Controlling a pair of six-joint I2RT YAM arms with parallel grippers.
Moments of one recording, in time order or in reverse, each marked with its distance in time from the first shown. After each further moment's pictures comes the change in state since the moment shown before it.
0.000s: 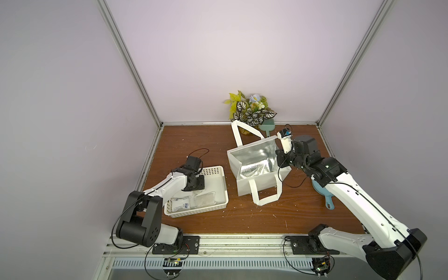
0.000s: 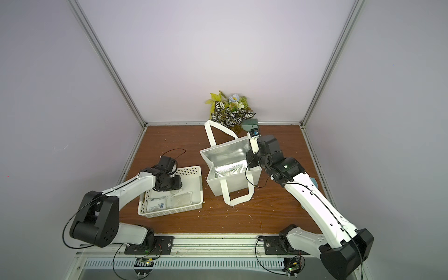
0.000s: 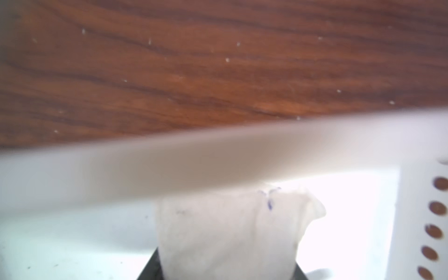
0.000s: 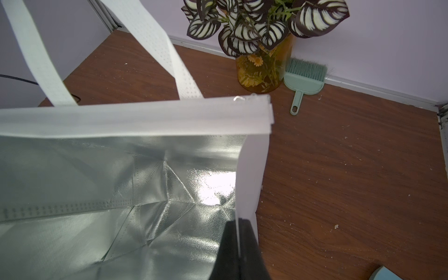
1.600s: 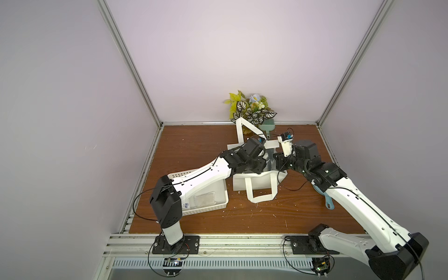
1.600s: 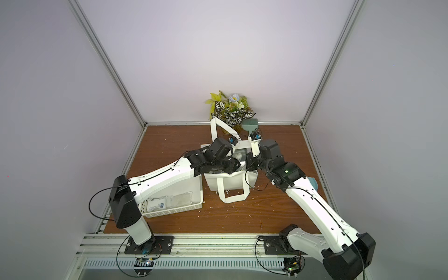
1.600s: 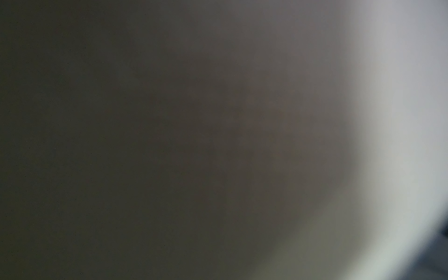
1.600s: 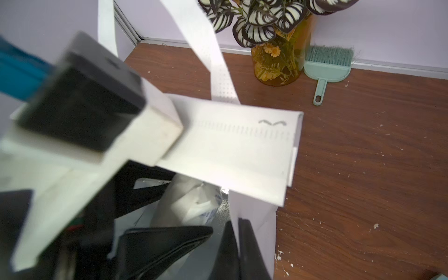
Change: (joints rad) left arm -0.666 0.359 0.804 -0.005 -0.073 0.042; right arm -0.005 -0.055 -0.104 0.073 -0.096 0.117
